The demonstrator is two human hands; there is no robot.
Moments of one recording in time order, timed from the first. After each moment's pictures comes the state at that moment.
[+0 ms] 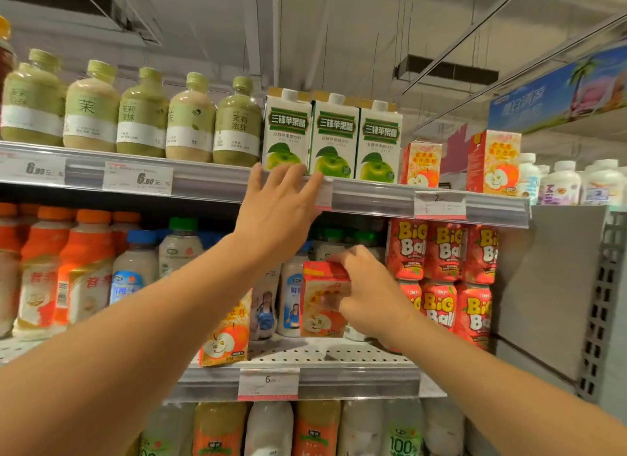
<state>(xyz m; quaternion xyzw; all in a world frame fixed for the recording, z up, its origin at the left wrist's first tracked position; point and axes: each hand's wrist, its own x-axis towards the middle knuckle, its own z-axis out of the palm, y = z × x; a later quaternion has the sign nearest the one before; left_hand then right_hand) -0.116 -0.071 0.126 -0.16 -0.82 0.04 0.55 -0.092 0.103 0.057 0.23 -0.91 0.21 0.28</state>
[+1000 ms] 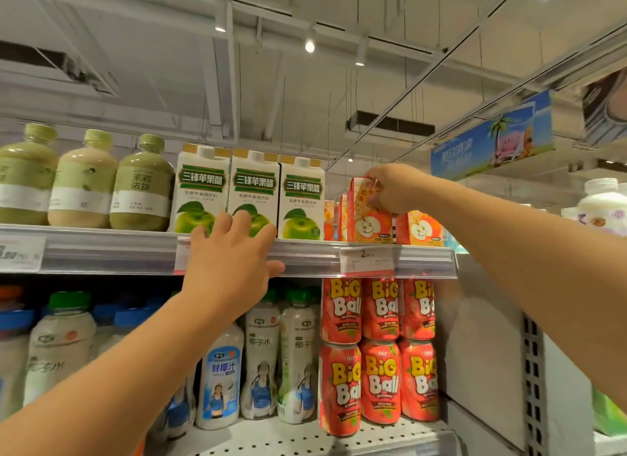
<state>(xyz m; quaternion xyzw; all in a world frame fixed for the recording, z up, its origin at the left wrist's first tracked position) -0.128 -0.012 0.151 -0.11 -0.84 0.03 0.52 -0.137 0.243 0.290 0.05 -0.94 0.01 0.33</state>
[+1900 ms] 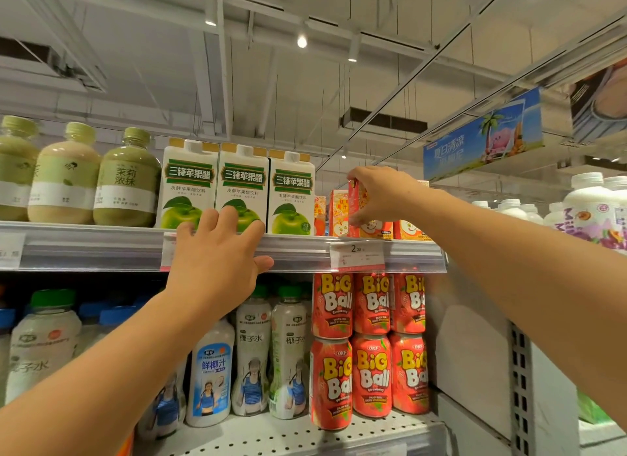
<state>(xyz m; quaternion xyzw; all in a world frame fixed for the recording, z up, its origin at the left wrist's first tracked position) -0.131 -0.015 0.147 -0.12 -0.83 0.02 0.55 -0.149 0.248 0.271 0.09 -0.91 -0.08 0.39</state>
